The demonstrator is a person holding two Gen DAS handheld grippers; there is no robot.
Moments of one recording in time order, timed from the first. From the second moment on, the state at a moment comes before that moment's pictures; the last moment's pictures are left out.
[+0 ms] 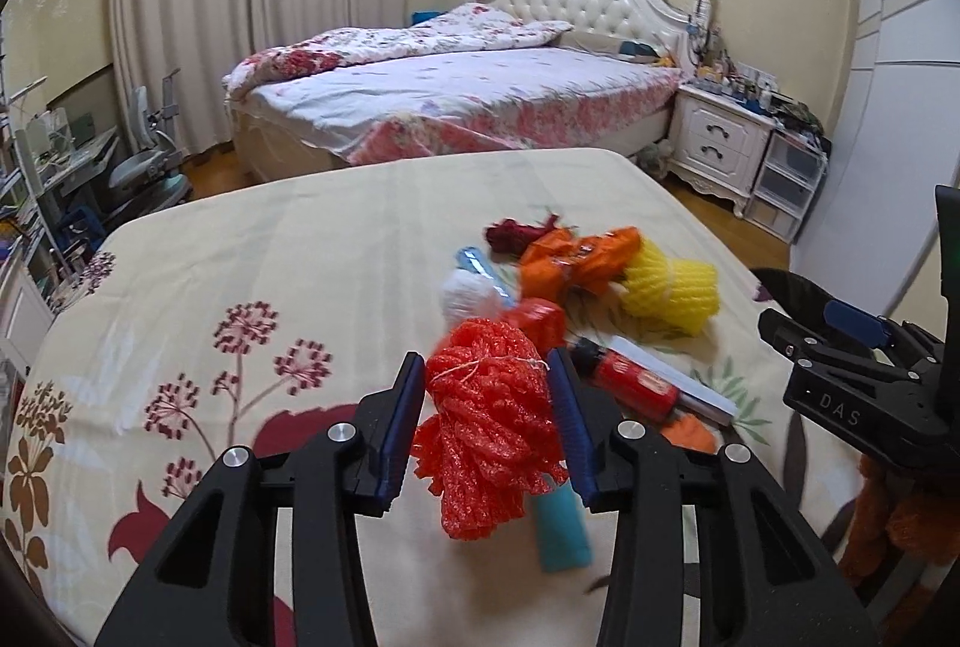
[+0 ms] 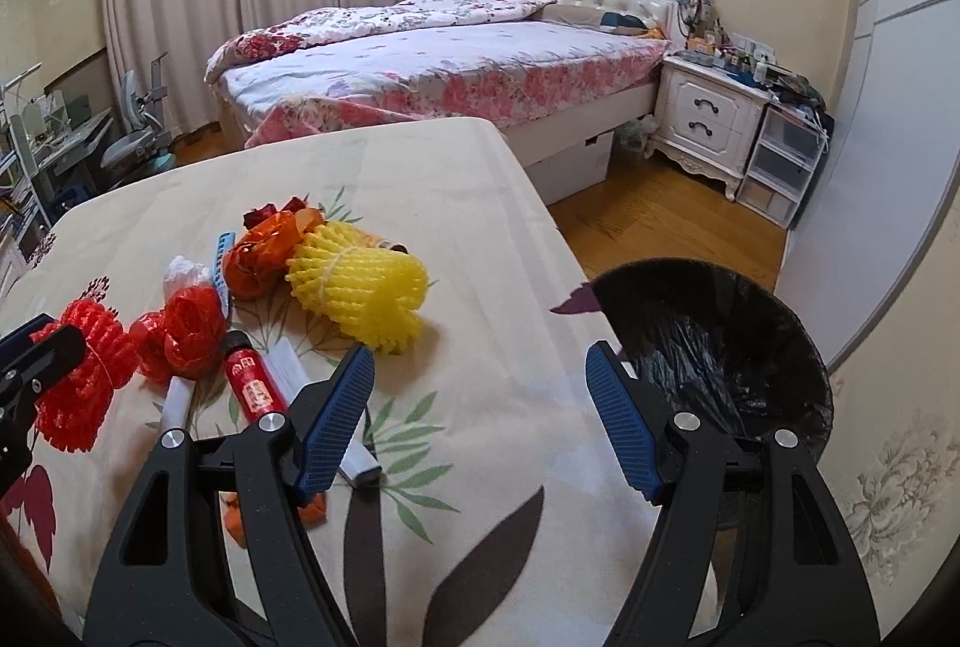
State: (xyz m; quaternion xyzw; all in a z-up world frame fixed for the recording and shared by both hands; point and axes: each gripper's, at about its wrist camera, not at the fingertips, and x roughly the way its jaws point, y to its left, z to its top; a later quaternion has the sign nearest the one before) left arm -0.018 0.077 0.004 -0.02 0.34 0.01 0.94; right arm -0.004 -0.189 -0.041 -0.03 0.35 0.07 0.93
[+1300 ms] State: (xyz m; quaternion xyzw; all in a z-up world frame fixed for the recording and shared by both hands) left arm 0.014 0.122 -0.009 -0.05 0.36 0.04 0.93; right arm 0.024 -0.160 -0.055 -0.03 0.38 0.13 0.91
